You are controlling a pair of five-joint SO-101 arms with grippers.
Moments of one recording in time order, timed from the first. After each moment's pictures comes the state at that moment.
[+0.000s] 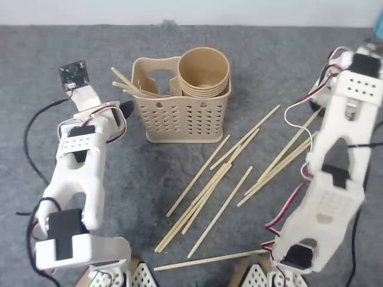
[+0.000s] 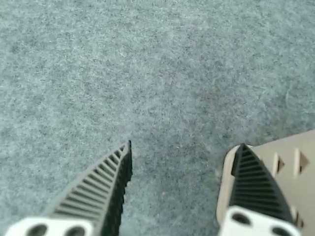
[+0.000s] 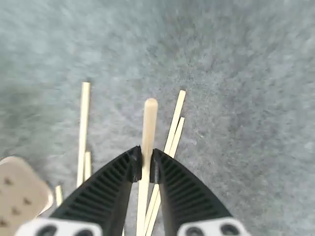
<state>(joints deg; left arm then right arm) -15.9 -2.5 39.7 24.5 13.1 12.9 25.5 -43.6 100.7 -20.1</state>
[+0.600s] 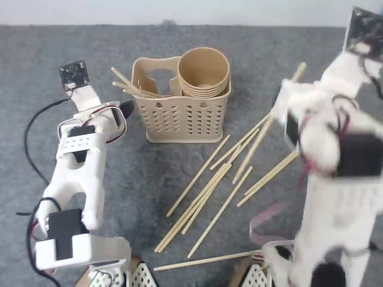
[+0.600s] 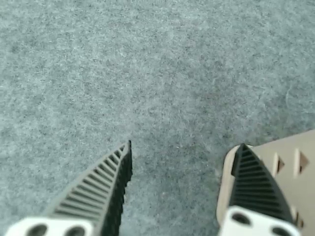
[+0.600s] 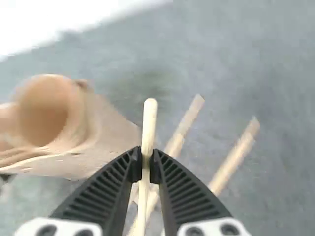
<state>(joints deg) -15.9 -2.5 39.7 24.5 13.1 -9.0 -28.0 -19.8 94.0 -17.3</state>
